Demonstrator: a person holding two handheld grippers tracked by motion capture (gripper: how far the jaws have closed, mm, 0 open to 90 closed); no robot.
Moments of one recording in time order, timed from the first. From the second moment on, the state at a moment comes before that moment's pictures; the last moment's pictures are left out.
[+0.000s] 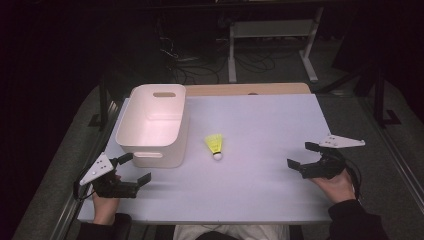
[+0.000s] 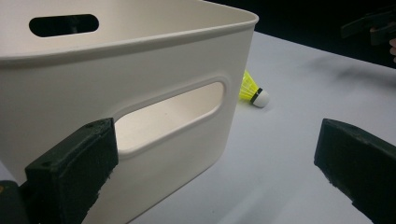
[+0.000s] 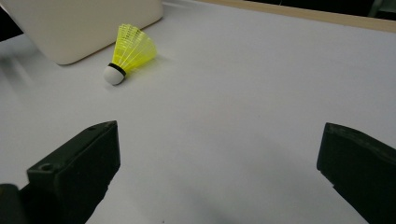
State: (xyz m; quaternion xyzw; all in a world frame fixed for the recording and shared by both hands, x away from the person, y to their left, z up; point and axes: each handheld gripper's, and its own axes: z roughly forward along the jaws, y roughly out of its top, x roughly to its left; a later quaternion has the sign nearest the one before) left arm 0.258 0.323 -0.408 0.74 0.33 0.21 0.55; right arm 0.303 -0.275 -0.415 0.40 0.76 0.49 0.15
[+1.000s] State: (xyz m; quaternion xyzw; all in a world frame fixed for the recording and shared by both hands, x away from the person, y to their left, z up) left arm 0.257 0.323 -0.409 0.74 0.33 0.21 0.55; right arm 0.303 -0.268 -0.411 0.39 0.77 0.48 0.14
